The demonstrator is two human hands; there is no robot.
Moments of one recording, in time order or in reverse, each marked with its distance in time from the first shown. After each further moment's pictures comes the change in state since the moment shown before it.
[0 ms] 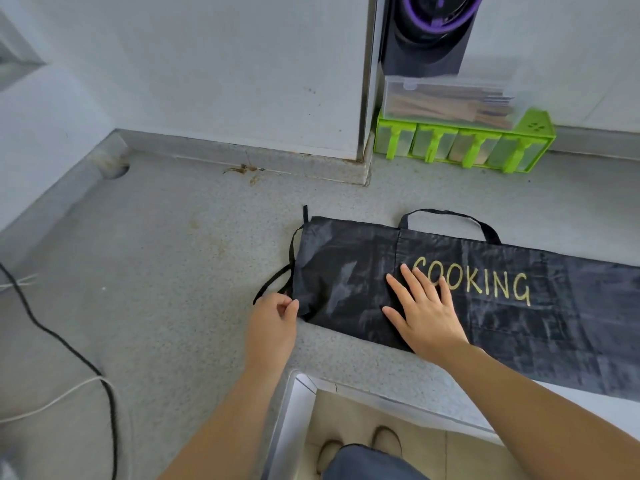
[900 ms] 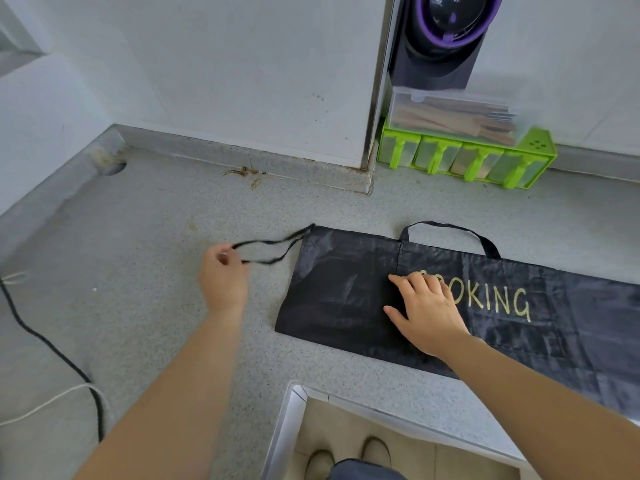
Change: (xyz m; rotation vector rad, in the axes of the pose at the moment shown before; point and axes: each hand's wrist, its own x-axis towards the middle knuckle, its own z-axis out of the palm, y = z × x) left_hand 0.083 0.013 -0.044 -0.475 0.342 -0.242; right_hand 0.019 -0.002 -0.034 0.017 0.018 -0.021
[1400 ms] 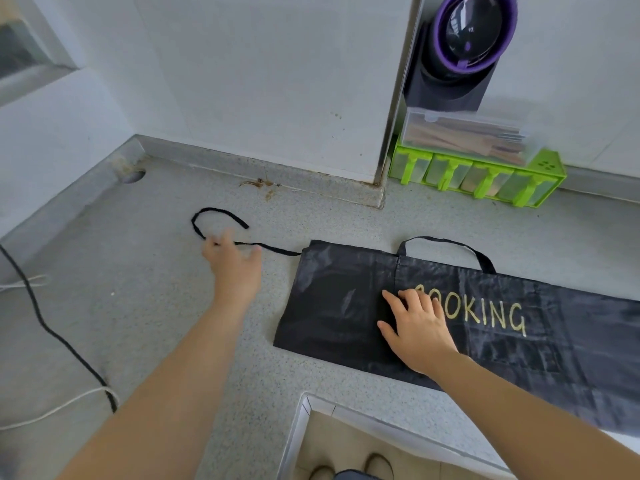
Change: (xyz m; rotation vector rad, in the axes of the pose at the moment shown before) left_hand 0.008 0.032 -0.016 0.243 -0.189 0.120; right_hand 0.000 -0.035 -0.001 0.006 -0.047 0.020
